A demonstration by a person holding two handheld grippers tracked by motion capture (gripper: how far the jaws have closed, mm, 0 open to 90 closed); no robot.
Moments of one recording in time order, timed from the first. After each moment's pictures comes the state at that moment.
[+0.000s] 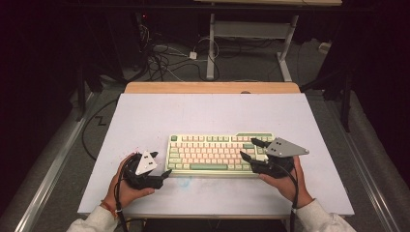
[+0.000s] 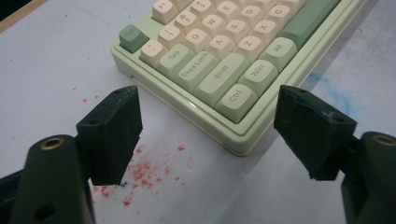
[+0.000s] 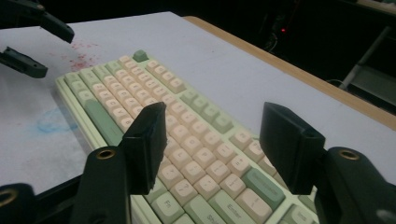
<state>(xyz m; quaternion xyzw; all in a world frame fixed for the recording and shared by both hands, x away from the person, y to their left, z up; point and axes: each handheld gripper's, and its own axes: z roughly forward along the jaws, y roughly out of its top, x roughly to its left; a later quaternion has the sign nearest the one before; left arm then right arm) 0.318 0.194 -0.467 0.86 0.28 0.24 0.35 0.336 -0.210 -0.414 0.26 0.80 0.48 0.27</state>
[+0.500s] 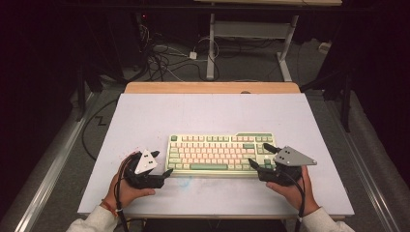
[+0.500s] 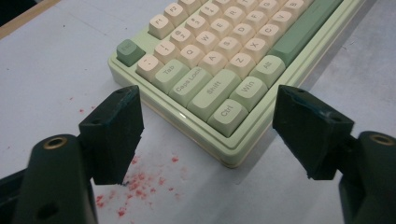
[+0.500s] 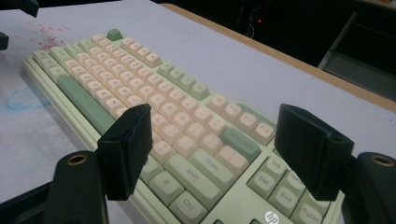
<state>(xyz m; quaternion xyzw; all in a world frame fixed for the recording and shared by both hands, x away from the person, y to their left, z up) 0.317 0.191 -0.460 0.86 0.29 0.22 0.37 0.323 -0.231 -0.435 0.30 0.79 0.46 0.29</state>
